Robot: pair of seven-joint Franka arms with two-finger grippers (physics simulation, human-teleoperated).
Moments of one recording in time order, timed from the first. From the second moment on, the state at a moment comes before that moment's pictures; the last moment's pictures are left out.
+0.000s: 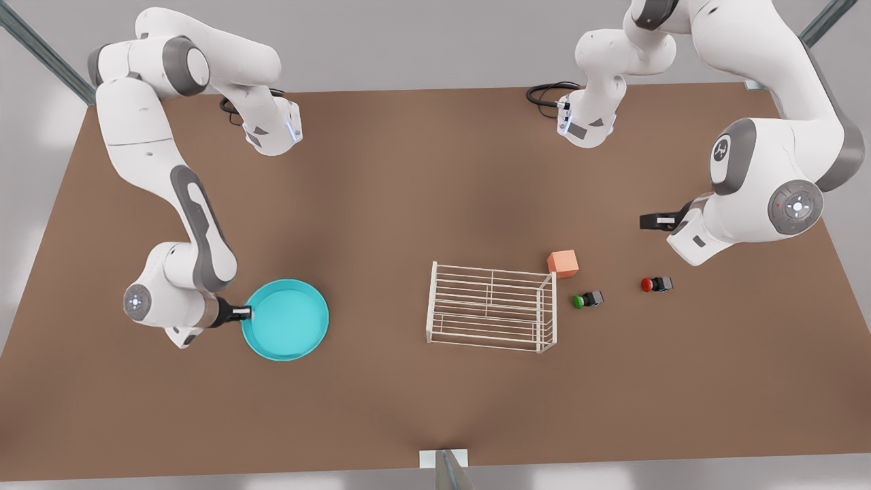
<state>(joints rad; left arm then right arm) -0.09 0.28 0.00 -1.34 0.01 1.25 -0.05 -0.18 0.59 0.18 -1.72 0.17 2.17 -0.20</state>
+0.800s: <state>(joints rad) 0.09 0.38 0.13 -2.02 0.00 2.03 -0.45 0.17 0.80 0.44 -1.12 0.42 1.98 -0.09</state>
